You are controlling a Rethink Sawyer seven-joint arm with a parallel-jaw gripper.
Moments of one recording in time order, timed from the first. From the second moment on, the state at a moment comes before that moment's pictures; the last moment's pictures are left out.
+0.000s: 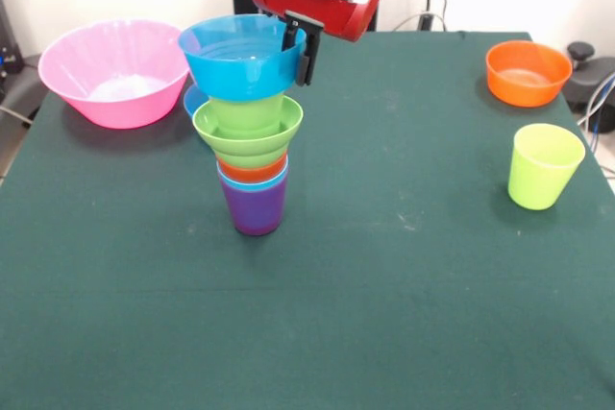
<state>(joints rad) -0.23 -0.64 0.03 1.36 -0.24 0.91 2.06</state>
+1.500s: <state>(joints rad) -0.23 -0.64 0.03 1.36 -0.24 0.83 2.06</state>
